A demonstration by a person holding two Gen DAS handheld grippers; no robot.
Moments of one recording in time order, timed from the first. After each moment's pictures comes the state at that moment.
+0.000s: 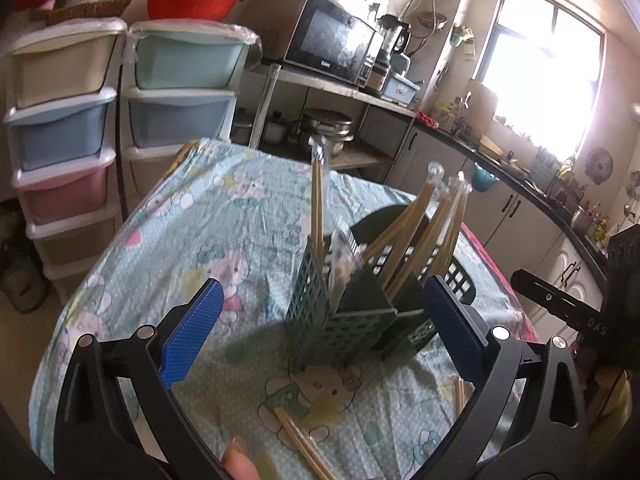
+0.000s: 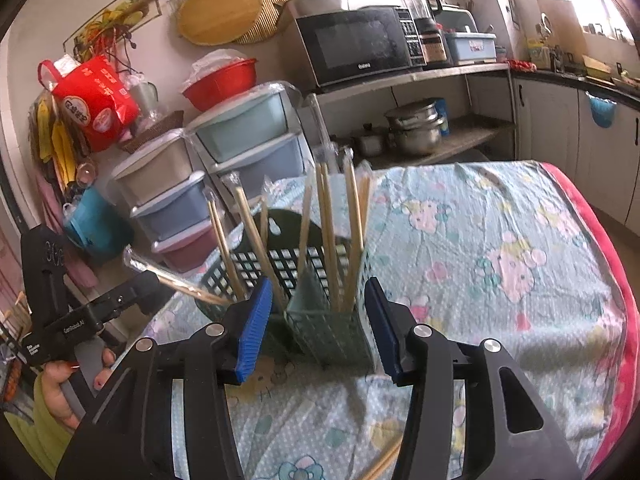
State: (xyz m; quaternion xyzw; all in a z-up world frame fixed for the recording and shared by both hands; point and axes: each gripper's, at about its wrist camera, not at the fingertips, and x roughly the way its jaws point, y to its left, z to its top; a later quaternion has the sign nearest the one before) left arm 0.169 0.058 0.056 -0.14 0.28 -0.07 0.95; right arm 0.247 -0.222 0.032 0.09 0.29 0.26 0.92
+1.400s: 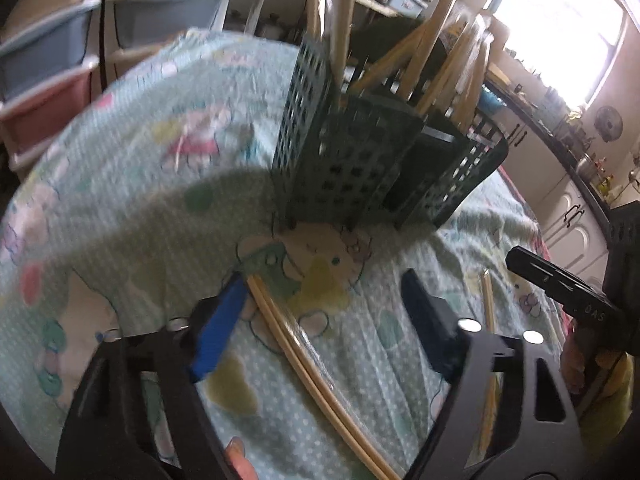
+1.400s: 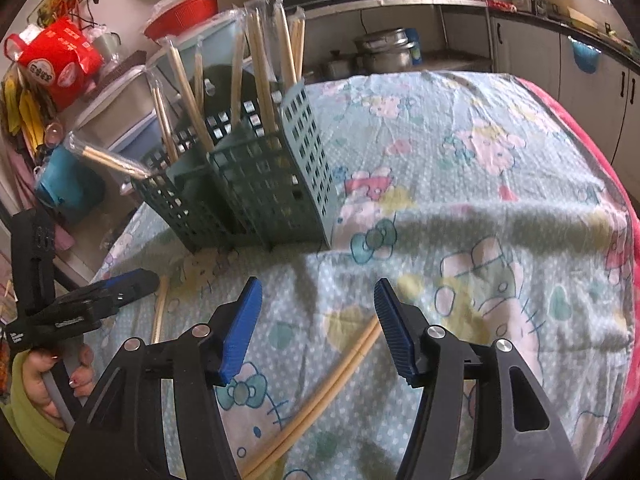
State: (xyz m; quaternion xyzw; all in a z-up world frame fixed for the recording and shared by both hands) left arm 0.156 0.031 -0.040 -0.14 0.43 -0.10 0.89; right arm 0.228 -0.239 -0.056 0.07 0.40 0.22 0.89
